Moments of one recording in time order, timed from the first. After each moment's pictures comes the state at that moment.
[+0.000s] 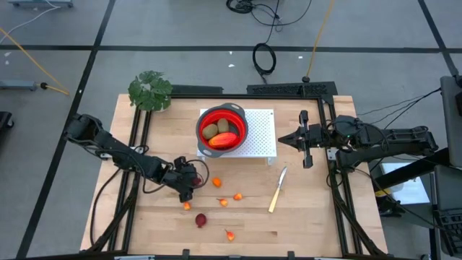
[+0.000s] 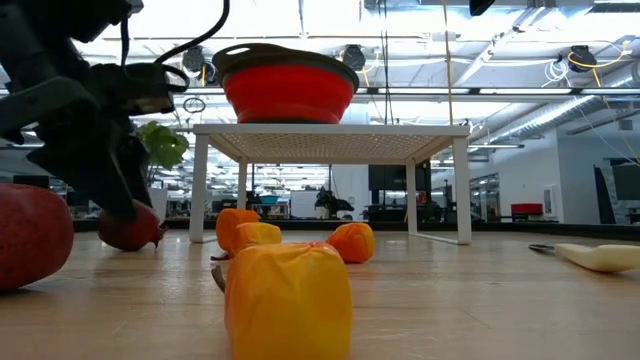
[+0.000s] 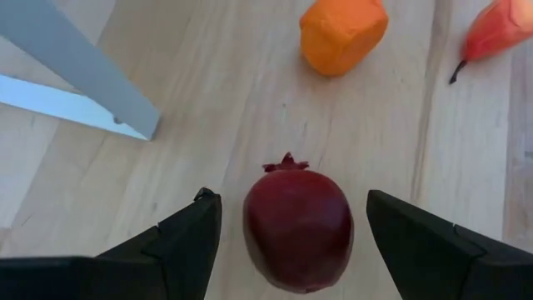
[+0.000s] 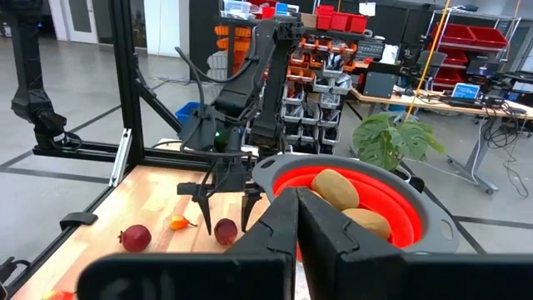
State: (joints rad) left arm -0.41 1.39 0.56 -0.20 -0.29 -0.58; right arm 0.03 0.73 0.74 -0.05 0.00 -0.09
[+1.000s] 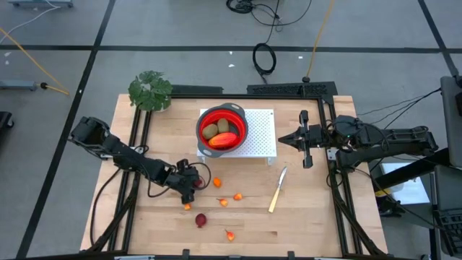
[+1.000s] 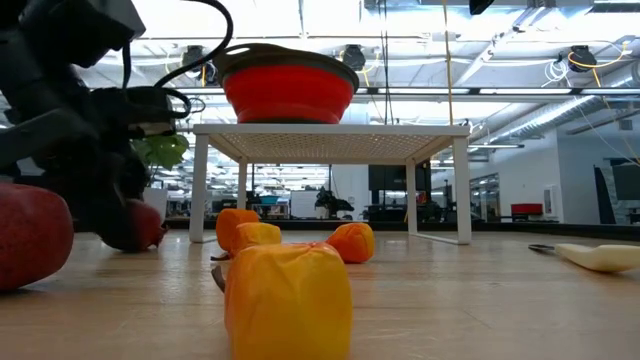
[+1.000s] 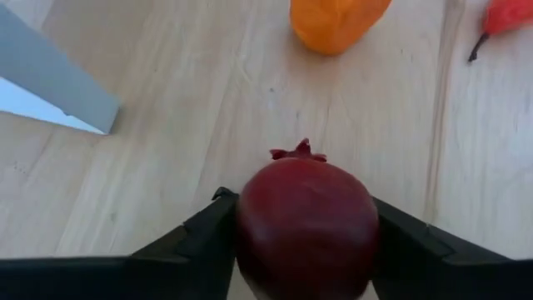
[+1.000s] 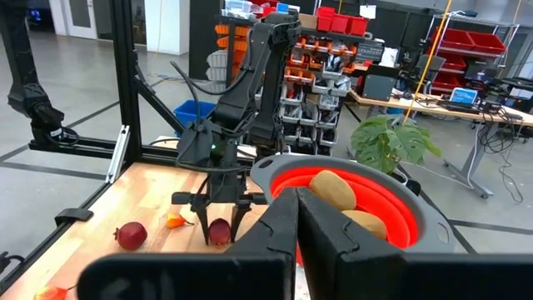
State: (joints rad) left arm -0.41 1.50 0.53 -0.06 -0.27 -0.58; right arm 0.03 0.73 0.74 -0.05 0.00 -0.12
